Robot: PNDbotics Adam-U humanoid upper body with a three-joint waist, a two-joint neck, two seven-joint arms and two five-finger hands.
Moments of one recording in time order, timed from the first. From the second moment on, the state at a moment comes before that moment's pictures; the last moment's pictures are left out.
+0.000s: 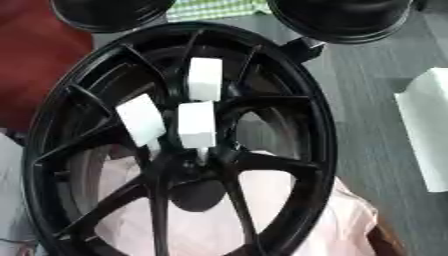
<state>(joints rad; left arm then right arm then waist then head) -0.06 0.37 0.26 -1.82 0.40 -0.17 0.24 -0.40 -1.17 -0.25 -1.28 0.21 -0.13 0.34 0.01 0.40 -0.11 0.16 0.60</state>
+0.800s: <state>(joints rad) -0.05 0.37 0.27 -1.82 0.40 -0.17 0.24 -0.36 -1.14 -0.30 -1.23 0.20 -0.09 0.34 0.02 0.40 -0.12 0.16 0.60</state>
